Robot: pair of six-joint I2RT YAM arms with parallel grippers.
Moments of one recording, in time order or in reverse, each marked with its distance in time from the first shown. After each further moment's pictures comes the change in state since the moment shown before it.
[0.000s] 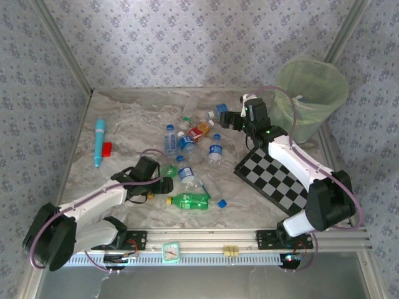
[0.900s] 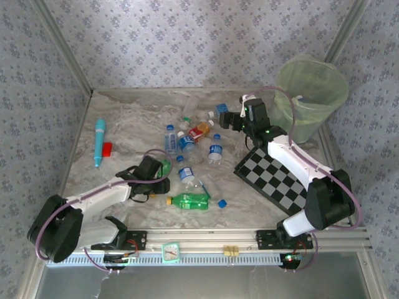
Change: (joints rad) left arm -0.009 0.053 0.011 0.035 -0.033 0.029; right arm 0.000 0.009 0.000 -0.001 -0.010 0.000
